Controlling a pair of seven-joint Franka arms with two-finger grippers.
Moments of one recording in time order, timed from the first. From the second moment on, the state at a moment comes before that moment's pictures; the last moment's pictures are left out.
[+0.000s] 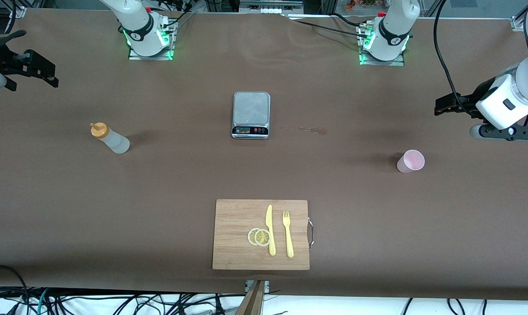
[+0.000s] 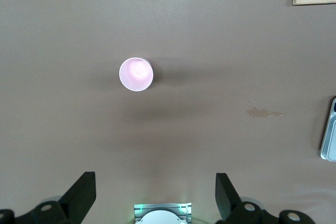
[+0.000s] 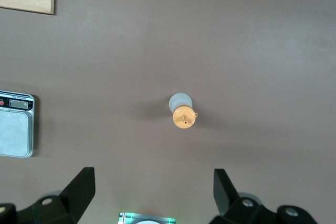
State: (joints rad) left arm -0.13 0.15 0.08 -1.47 -0.04 1.39 -0.02; right arm 0.10 -0.06 -0.07 -1.57 -0.02 1.48 -0.09
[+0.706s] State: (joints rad) left arm -0.12 0.24 0.09 -1.47 -0.04 1.39 -0.01; right arm 0.10 -0.06 -0.07 -1.57 -0.02 1.48 -0.09
